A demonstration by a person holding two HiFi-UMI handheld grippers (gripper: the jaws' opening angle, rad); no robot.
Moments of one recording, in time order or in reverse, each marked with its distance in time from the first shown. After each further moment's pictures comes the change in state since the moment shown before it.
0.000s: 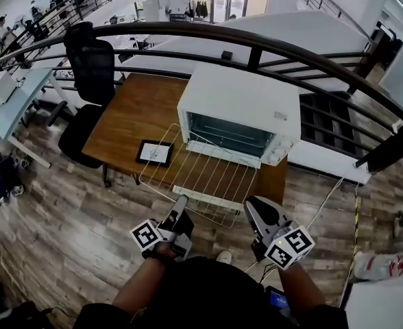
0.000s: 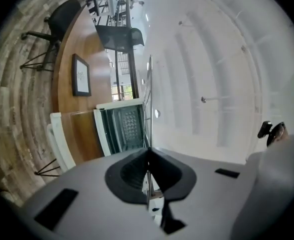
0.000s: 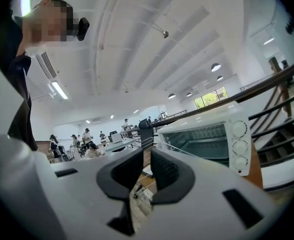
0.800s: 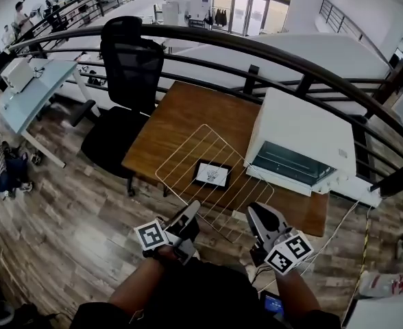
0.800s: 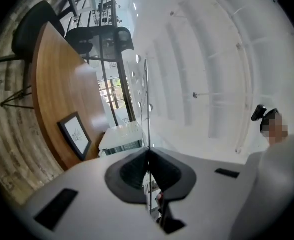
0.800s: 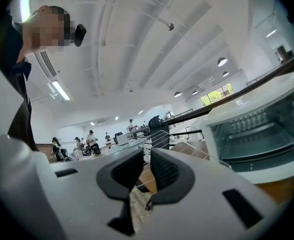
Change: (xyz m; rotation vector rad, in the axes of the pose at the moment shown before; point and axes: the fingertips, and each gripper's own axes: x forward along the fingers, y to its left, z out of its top) left arm -0.051 0.009 0.202 0.079 0.128 -0.047; right arm 0.212 0.117 -0.020 0.012 -0.008 0.060
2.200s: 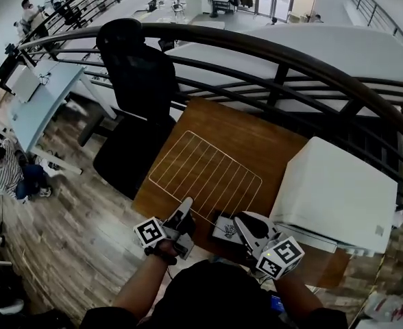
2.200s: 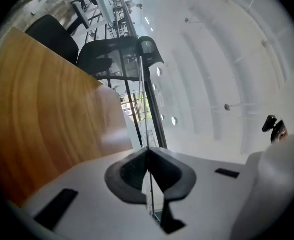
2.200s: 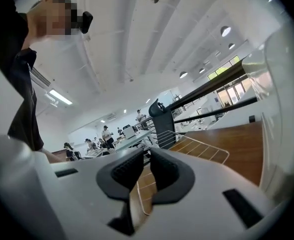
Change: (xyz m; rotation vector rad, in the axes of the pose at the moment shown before) left arm 0.104 0.143 0.212 -0.033 -0.166 0.224; right arm 0.236 -0.105 -0.026 0.123 0.146 0.169
